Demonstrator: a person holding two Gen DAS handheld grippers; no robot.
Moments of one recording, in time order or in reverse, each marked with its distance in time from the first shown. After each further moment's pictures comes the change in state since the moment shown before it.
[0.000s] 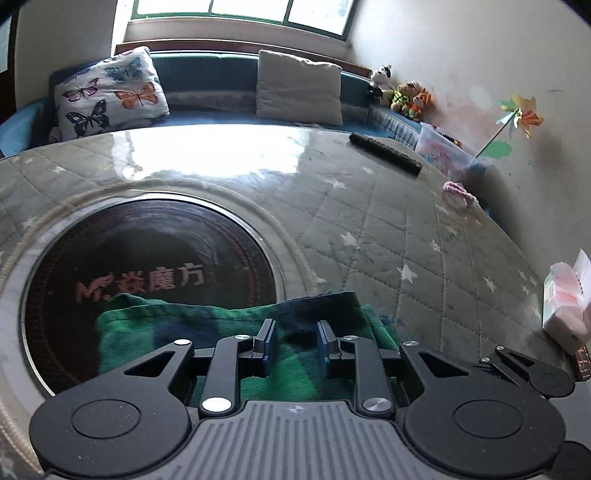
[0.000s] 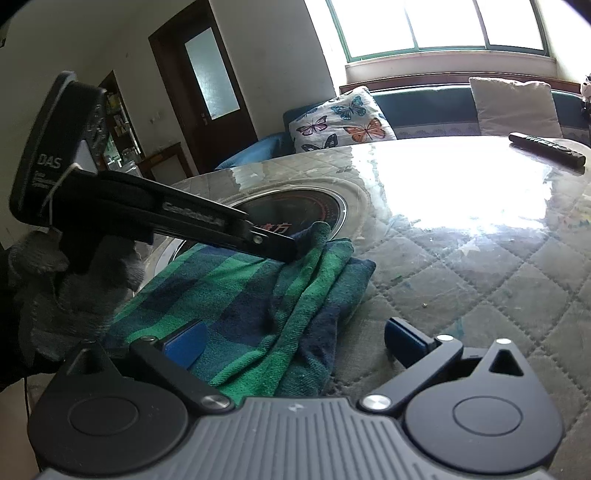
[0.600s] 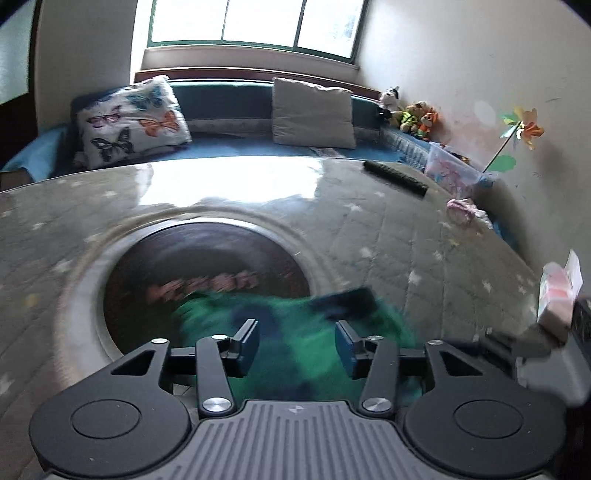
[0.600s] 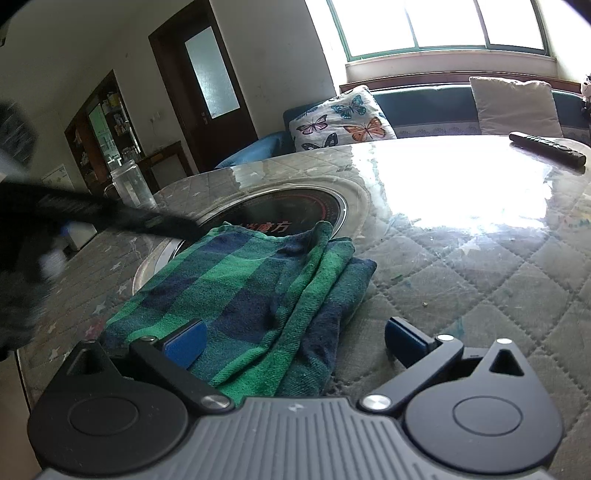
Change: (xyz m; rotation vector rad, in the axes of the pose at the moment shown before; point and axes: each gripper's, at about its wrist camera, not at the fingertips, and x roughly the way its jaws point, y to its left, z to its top) left arm -0.087 0.022 -0.029 0.017 -0.085 0.077; right arm 0.002 0.000 0.001 -0.001 0.003 0.000
